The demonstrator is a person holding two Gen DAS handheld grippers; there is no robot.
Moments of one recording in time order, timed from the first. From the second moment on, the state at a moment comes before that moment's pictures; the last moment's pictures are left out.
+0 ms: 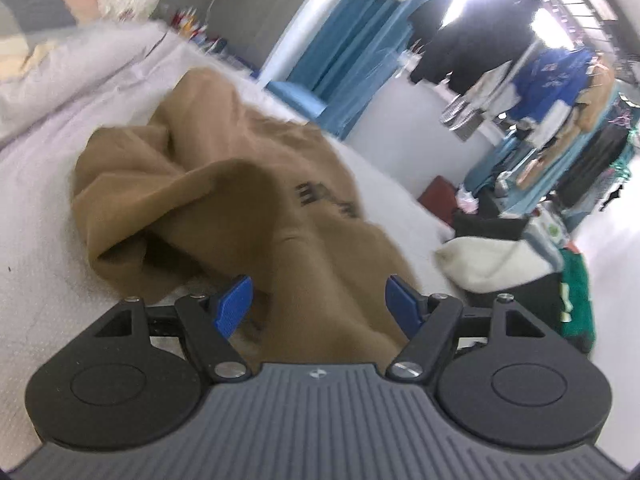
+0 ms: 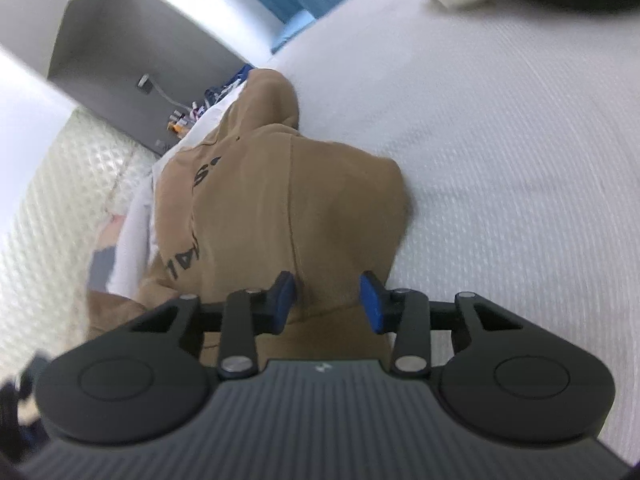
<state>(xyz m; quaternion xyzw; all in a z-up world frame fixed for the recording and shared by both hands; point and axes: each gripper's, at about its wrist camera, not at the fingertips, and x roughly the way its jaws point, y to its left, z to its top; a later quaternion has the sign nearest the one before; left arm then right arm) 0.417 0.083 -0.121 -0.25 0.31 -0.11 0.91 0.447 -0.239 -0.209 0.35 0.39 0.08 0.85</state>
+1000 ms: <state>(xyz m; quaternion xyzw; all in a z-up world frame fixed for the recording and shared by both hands) 0.436 0.131 -0.183 -0.34 0.29 -0.17 0.88 0.459 -0.220 -0.208 0.30 0.39 0.16 0.85</state>
